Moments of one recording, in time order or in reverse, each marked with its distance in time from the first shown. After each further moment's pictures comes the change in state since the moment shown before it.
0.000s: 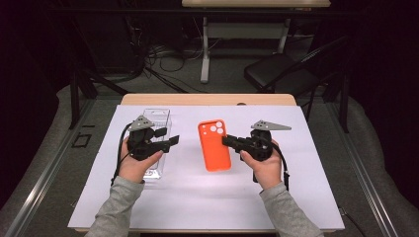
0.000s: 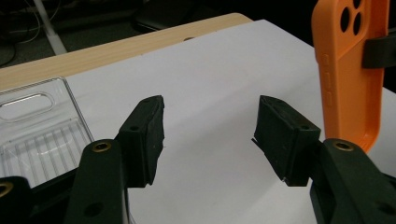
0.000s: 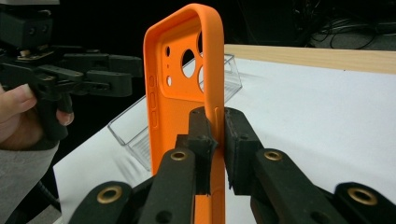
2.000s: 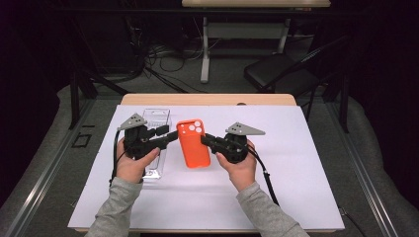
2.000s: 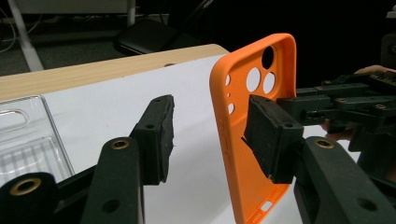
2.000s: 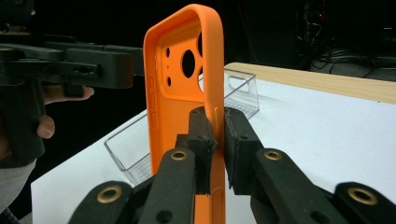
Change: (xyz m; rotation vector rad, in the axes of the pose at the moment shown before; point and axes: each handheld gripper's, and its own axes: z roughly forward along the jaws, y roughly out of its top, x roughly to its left) left arm -0.003 0.004 -0.010 -0.088 -0.073 -0.050; right arm 0.034 -0.011 0.050 -0.062 -0.006 -0.096
